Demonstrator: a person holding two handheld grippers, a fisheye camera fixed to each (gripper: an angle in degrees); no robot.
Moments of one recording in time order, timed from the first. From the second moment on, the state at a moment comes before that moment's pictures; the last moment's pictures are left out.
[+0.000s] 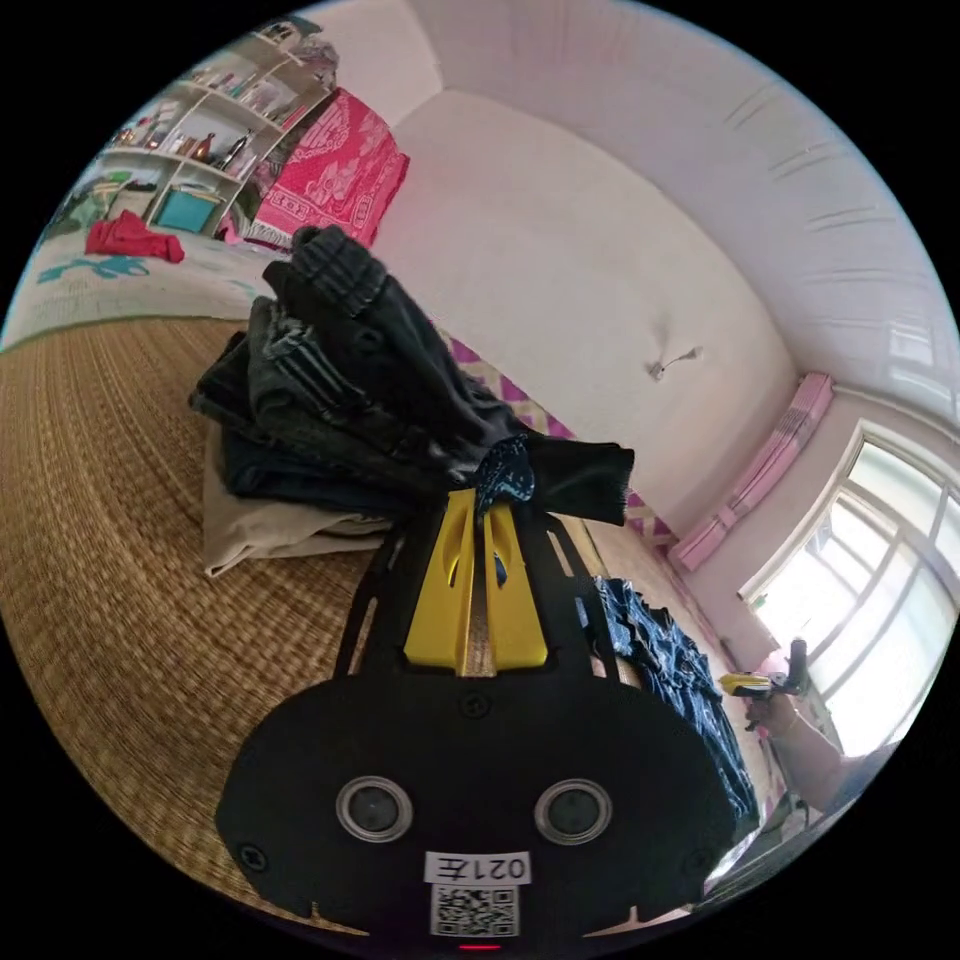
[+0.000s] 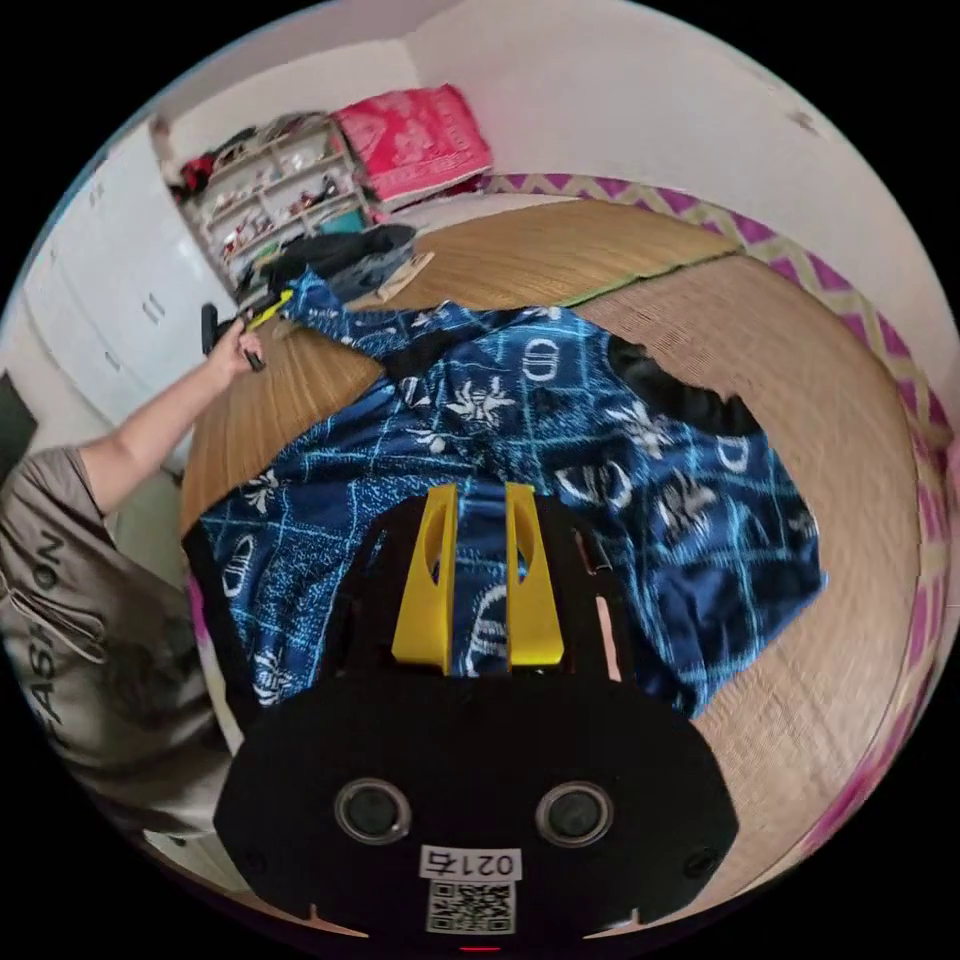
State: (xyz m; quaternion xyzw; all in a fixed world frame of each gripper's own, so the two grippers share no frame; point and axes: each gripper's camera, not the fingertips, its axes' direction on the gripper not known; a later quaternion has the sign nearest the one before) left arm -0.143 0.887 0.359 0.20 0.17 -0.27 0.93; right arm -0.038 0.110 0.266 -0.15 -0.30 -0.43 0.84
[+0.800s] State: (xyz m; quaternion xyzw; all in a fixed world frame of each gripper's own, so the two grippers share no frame) left arm -0.031 1.027 0.477 0.19 0.28 -0.36 0.87; right arm -0.007 0.127 0.260 0.04 -0.36 -0.16 0.92
